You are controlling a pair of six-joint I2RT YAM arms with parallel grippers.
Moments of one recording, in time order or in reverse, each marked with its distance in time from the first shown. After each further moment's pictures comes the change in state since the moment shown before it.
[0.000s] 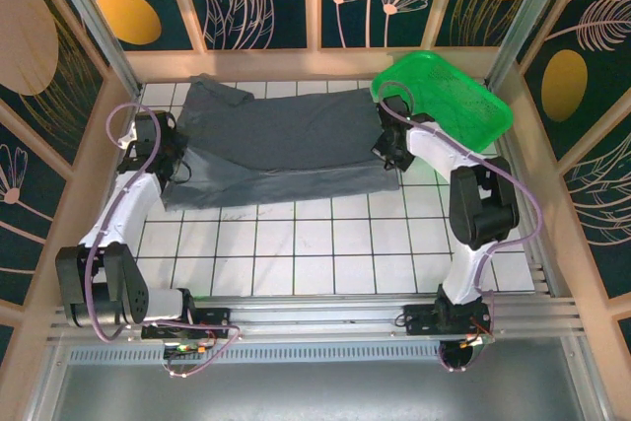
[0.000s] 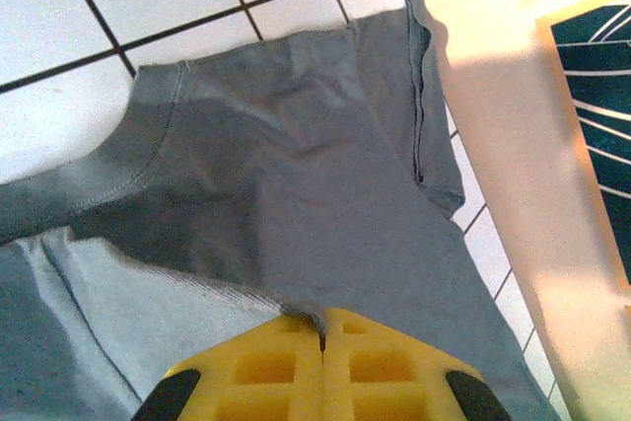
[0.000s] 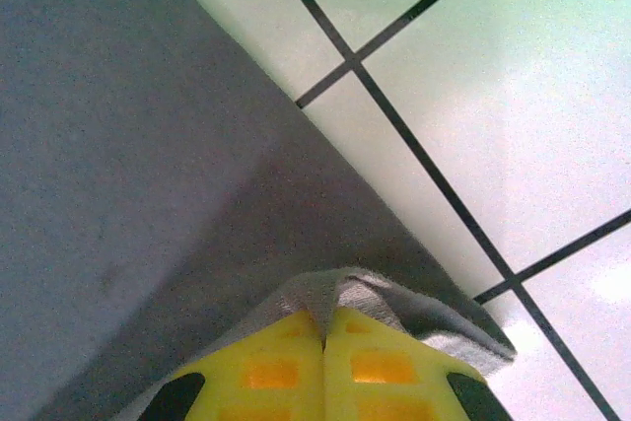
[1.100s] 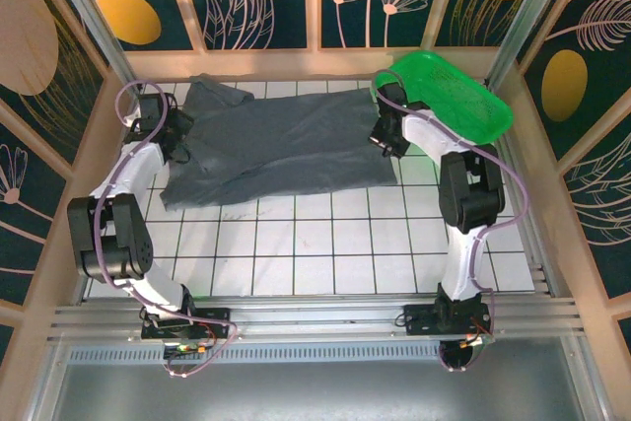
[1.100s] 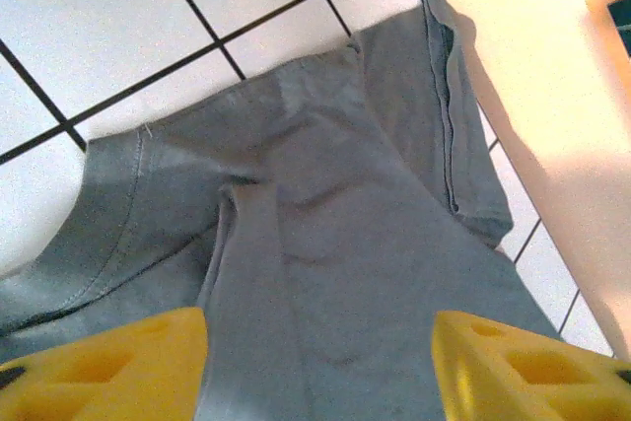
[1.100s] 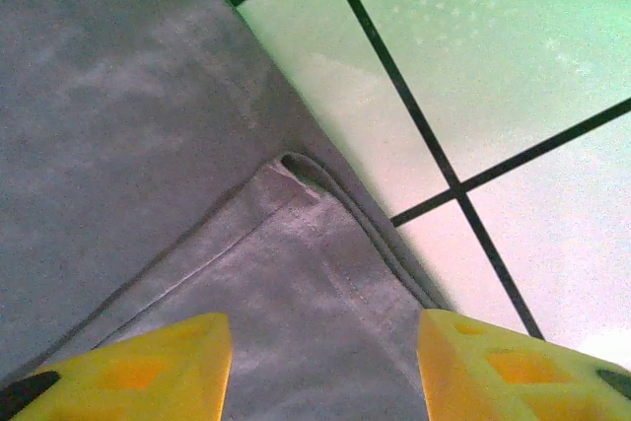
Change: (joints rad) left arm 0.030 0.264 0.199 -0.004 0.016 0.149; right arm -0.029 0.125 0.156 0.029 -0.015 -0.172
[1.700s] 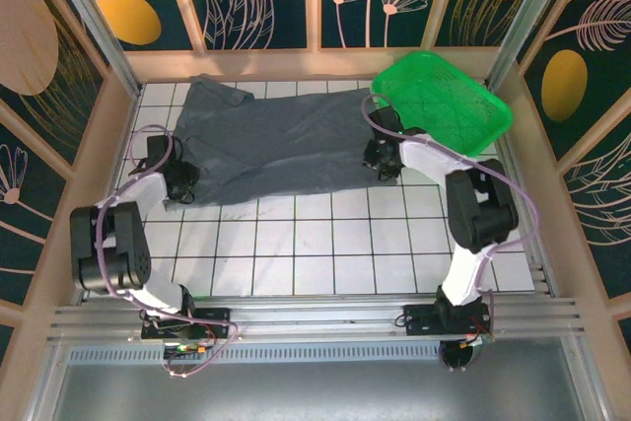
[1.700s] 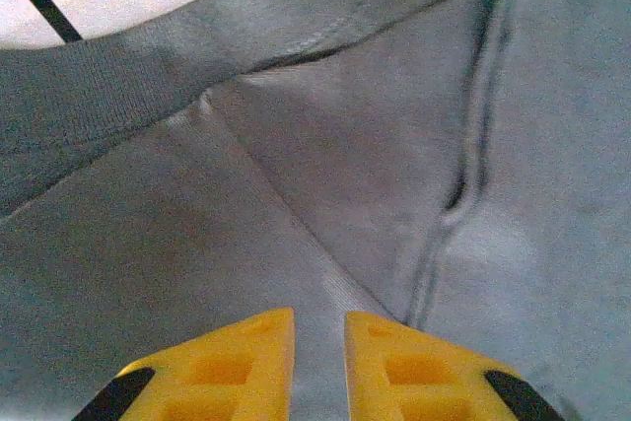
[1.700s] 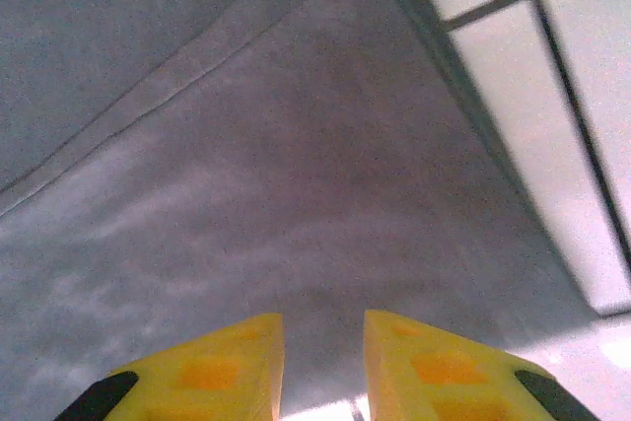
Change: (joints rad) left arm 0.035 -0.038 -0.328 0.006 0.154 -0.011; right arm 0.082 -0.122 -0.276 0.163 -0.079 -0.021
